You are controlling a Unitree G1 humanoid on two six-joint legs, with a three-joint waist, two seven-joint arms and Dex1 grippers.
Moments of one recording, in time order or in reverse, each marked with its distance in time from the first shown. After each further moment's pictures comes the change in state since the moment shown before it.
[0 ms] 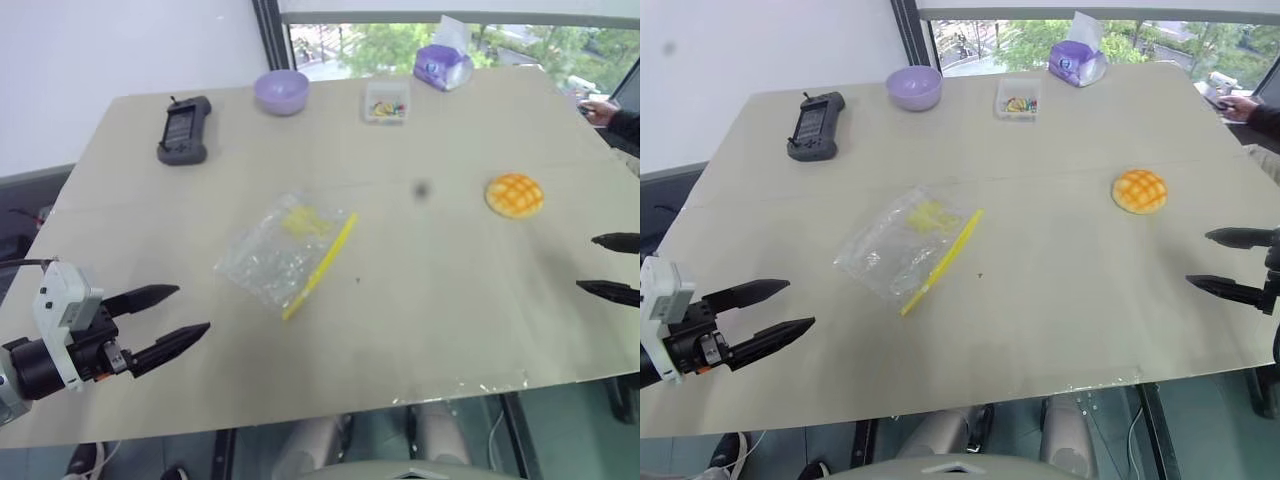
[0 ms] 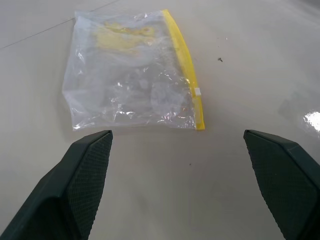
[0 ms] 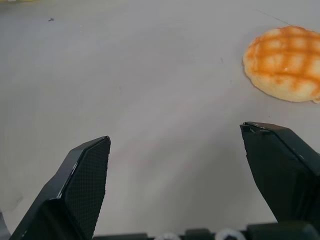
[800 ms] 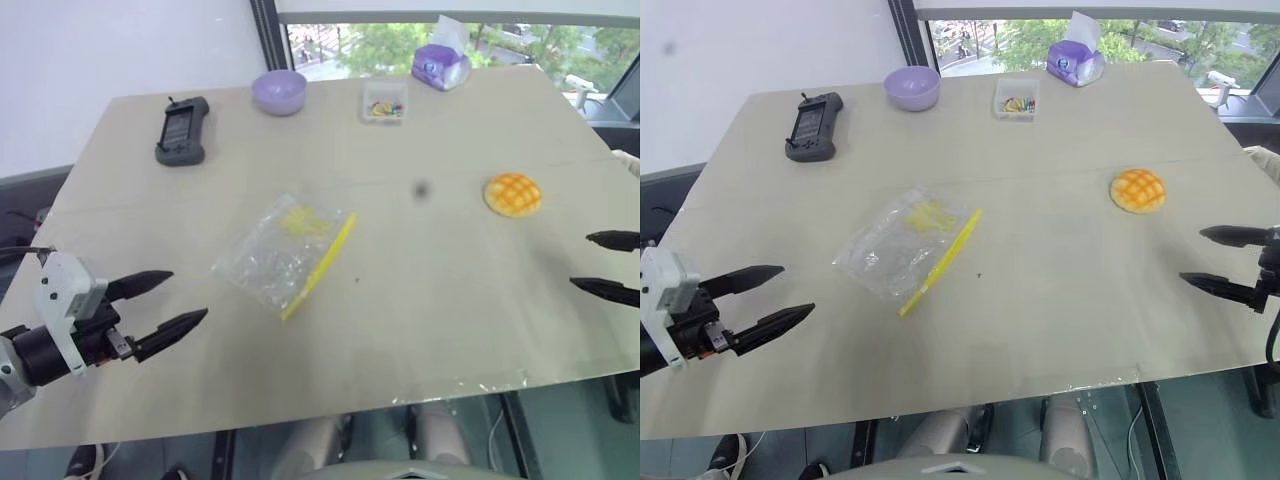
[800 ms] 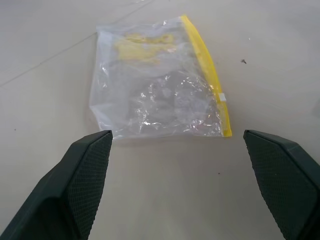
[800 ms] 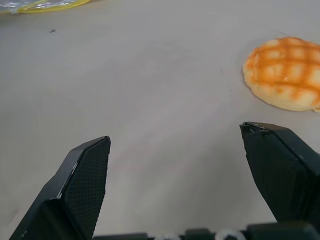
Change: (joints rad) left arm -0.050 -0.002 -0.033 0.014 0.079 -0.065 0.045; right arm -0.014 0.038 0.000 -0.008 0.013 -0.018 -0.020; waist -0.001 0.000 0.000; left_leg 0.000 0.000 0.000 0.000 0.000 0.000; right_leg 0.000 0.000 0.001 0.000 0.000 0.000
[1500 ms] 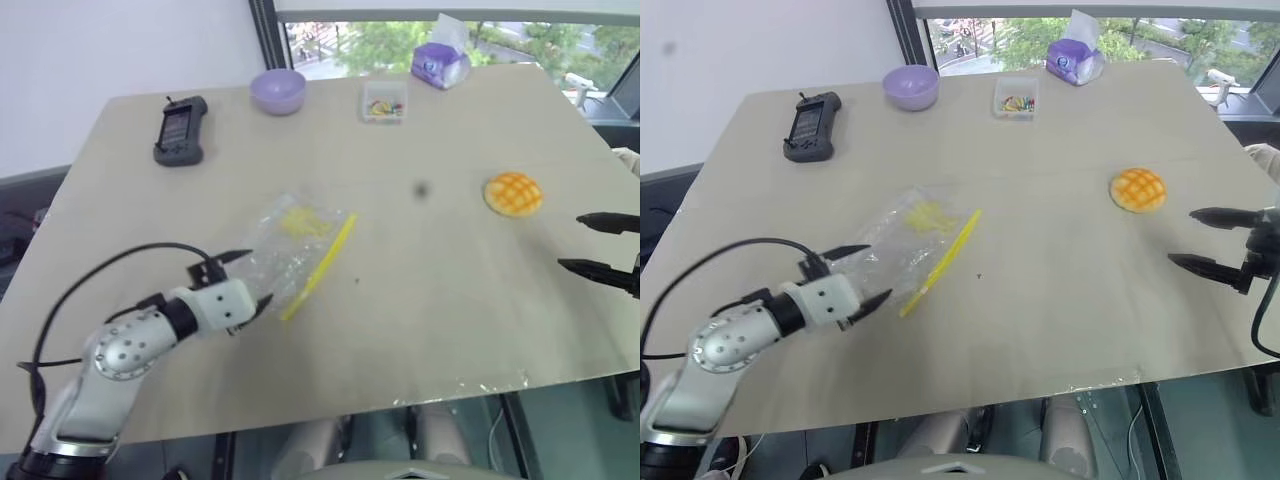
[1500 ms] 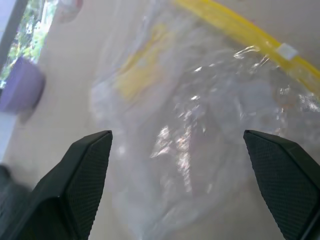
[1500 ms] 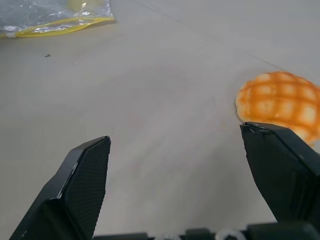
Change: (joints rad) left arm -0.269 -0.081 -0.690 0.182 0.849 -0.688 0.326; right arm -0.097 0.037 0.035 -0.005 -0.002 0.017 -0.042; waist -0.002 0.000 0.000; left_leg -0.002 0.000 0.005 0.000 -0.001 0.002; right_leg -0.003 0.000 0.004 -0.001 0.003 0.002
